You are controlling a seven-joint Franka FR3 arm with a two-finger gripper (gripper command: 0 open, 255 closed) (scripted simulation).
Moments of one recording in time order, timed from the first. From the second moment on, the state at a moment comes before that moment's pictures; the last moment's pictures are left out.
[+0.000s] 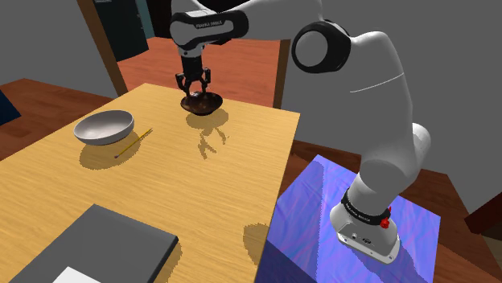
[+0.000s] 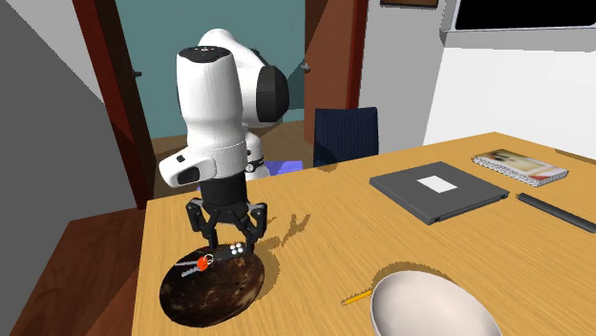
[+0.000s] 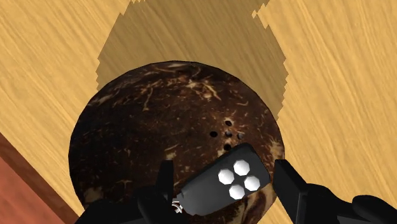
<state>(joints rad) -0.09 0.65 0.28 -1.15 -0.17 1.80 0.36</state>
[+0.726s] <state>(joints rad) -0.10 0.66 0.28 -1.23 -0.18 1.89 0.36</state>
